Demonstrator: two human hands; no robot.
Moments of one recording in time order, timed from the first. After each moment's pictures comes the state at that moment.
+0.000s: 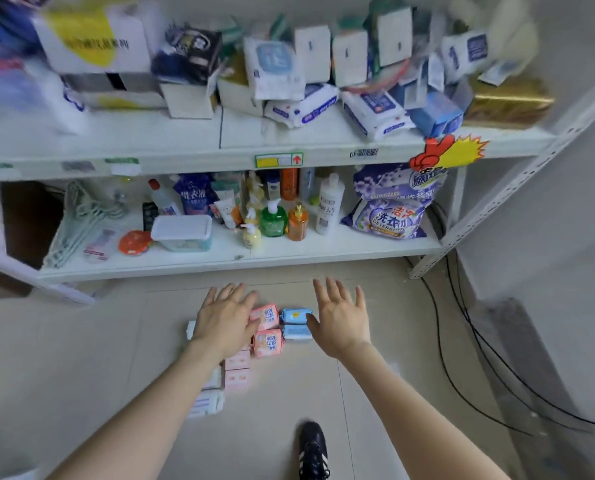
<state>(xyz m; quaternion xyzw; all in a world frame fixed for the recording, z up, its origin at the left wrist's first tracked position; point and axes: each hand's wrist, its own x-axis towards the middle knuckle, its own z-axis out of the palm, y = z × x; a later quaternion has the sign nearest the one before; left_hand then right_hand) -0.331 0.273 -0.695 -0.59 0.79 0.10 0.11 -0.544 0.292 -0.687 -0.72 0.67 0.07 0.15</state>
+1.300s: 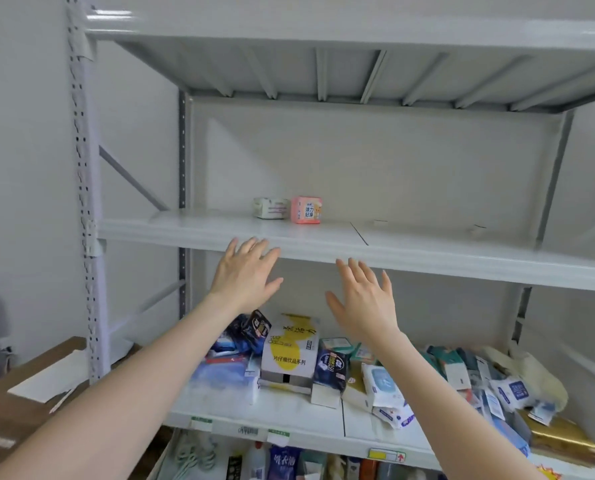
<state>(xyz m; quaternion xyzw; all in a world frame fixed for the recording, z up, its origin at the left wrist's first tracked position) -0.097 0.227 -0.138 -0.62 0.71 -0.30 -0.17 -0.320 0.219 -0.161 -0.77 0.55 -0.27 -0.19</state>
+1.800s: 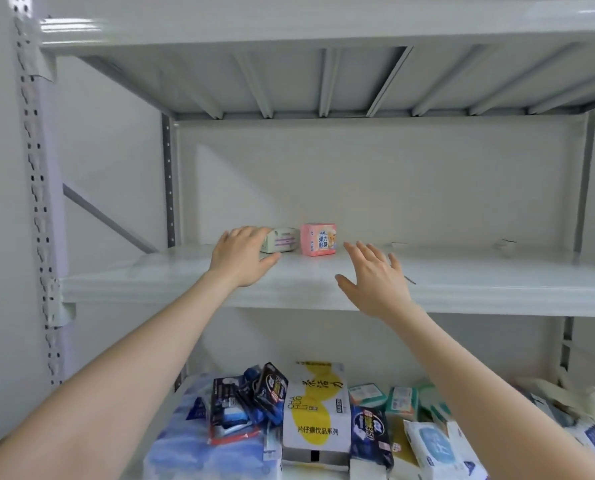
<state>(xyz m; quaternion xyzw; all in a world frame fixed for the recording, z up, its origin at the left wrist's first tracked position) -0.001 0.047 -0.056 -0.60 0.71 -0.24 -0.28 -0.254 0.063 -0.090 -0.75 0.56 -0.29 -0.19</state>
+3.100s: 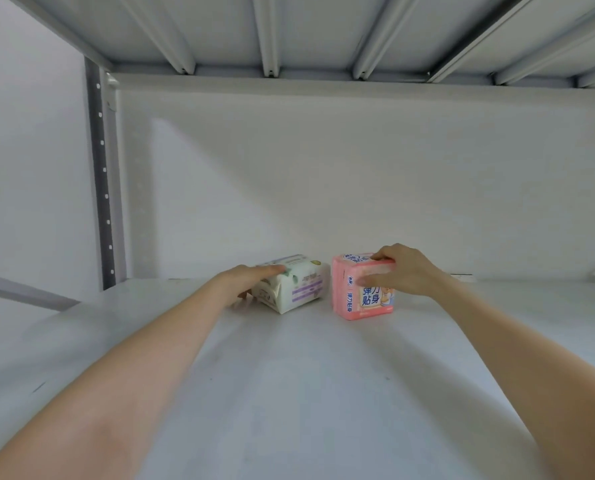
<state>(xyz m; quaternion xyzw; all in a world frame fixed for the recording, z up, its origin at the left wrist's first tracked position) 0.090 -0.319 -0.036 -0.64 0.58 0.36 -0.34 -0.220 -0.290 -0.014 -0.75 0.60 -0.30 0.03</state>
